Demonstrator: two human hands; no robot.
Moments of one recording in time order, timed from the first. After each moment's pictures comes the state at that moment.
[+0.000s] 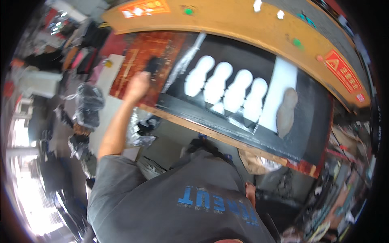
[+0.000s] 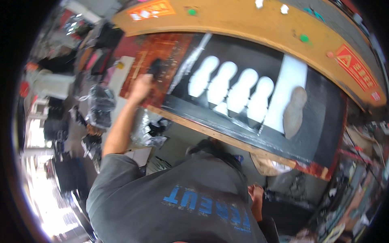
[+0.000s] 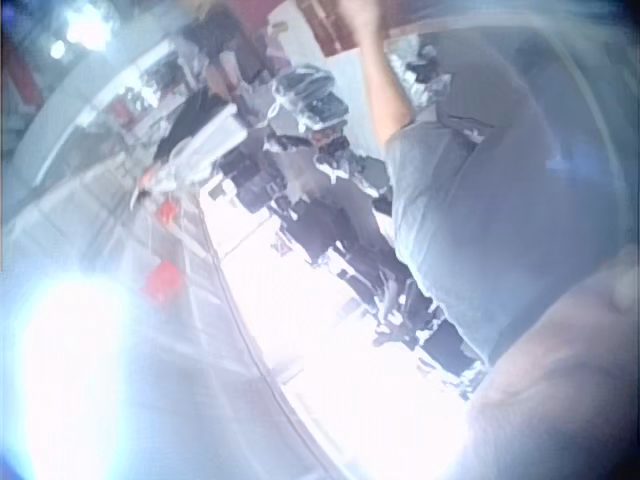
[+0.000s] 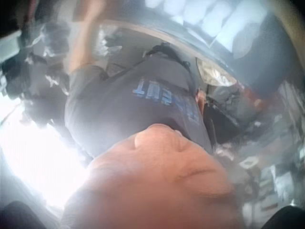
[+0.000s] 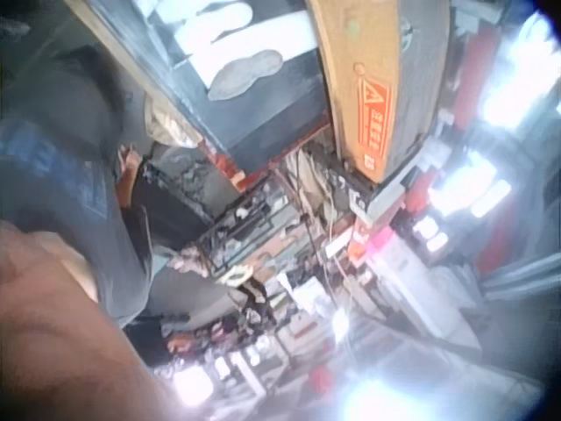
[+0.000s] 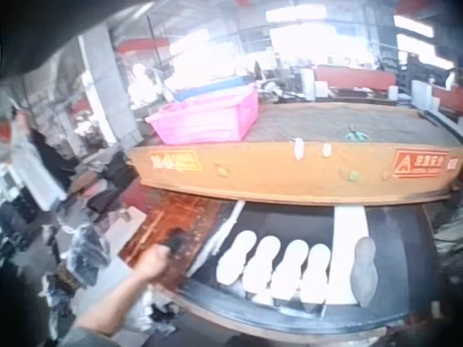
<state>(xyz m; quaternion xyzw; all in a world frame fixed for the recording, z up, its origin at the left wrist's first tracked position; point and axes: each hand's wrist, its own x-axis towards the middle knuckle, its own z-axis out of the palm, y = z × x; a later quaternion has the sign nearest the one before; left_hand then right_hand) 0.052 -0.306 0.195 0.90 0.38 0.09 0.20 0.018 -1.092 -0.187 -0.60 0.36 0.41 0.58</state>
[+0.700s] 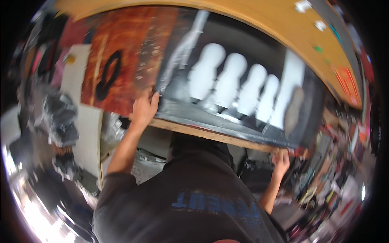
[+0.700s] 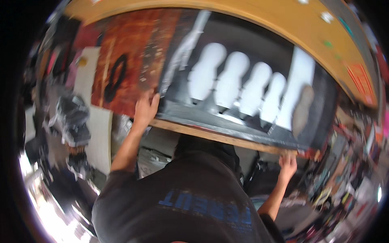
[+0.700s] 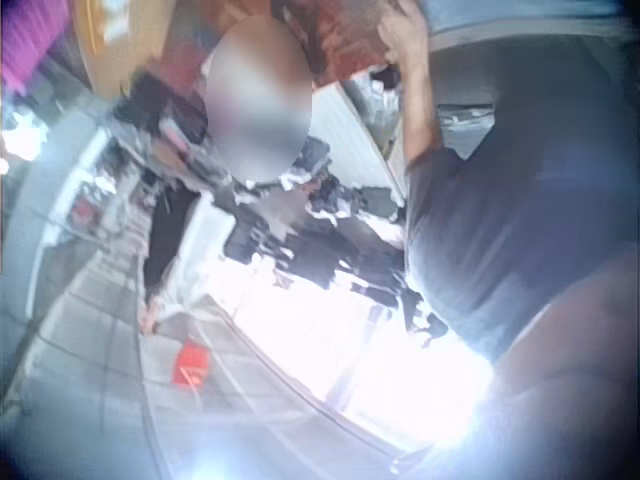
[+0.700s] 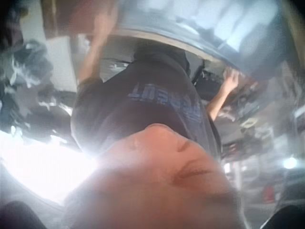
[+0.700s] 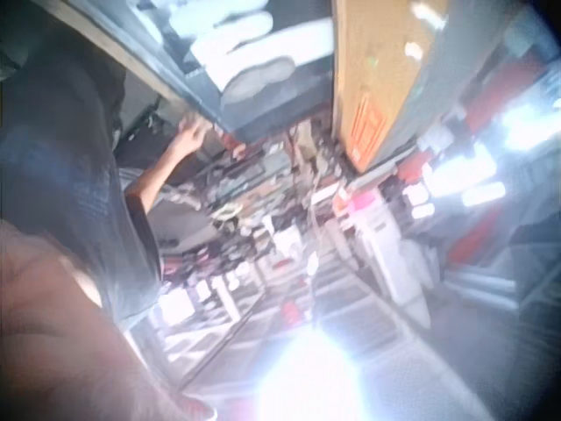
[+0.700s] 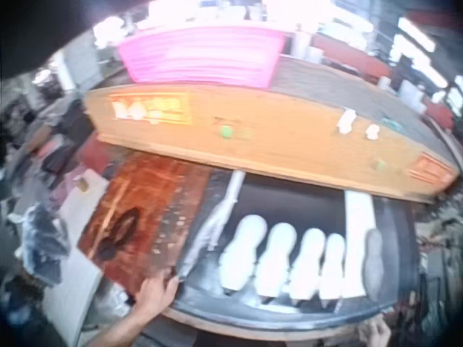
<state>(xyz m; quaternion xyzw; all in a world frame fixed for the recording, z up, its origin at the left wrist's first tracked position) 0.028 -0.291 0.071 0.88 0.32 0.10 0.32 0.151 -0.932 0.092 -0.80 0.16 0.07 0.57</state>
